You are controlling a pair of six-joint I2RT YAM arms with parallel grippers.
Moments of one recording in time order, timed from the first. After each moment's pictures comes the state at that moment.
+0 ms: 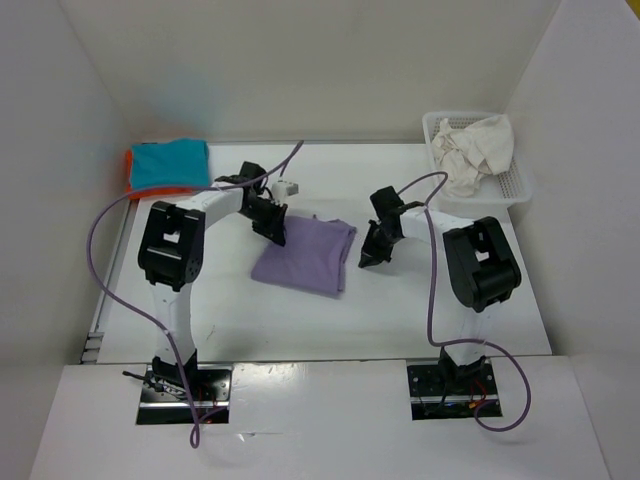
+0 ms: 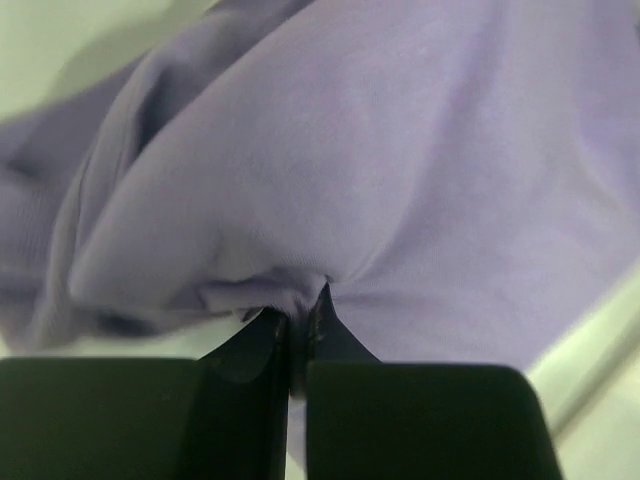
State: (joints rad) left arm -0.27 2.11 1.49 -0.63 0.62 0.21; right arm 0.36 1.84 1.11 -0.50 -0.23 0.78
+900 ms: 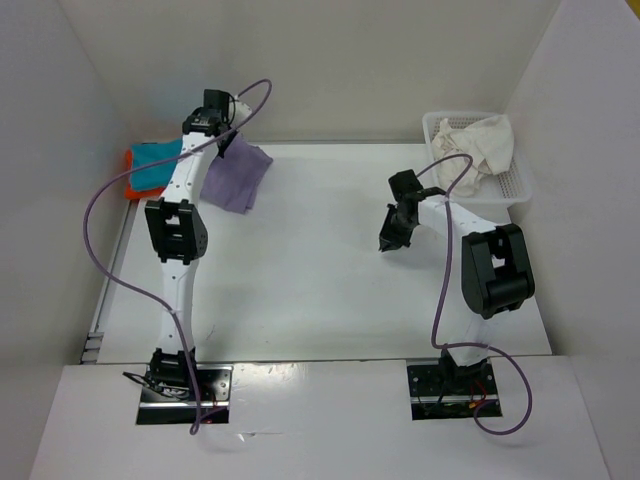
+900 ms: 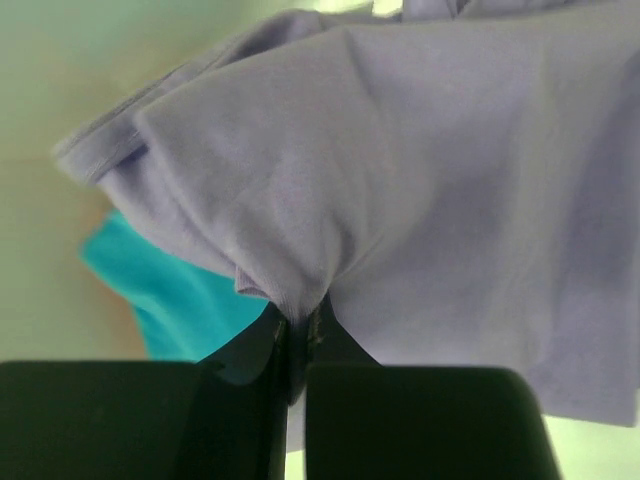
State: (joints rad) left arm -0.08 2.45 2.48 -0.84 -0.25 0.55; right arm 0.26 1.76 1.20 -0.66 -0.08 0.66
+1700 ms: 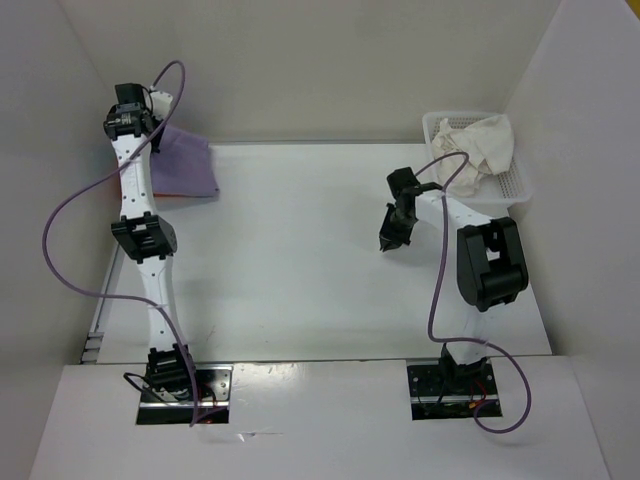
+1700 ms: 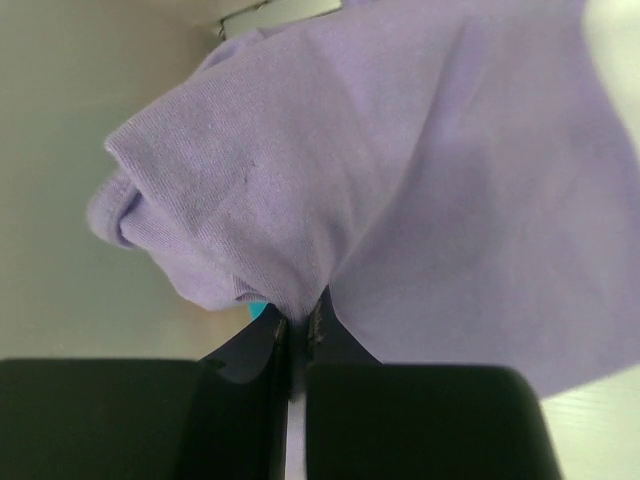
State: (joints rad) left arm 0.23 2.69 3.09 -1.16 -0.07 0.52; right arm 0.26 1.81 1.25 -0.71 -0.06 0.65
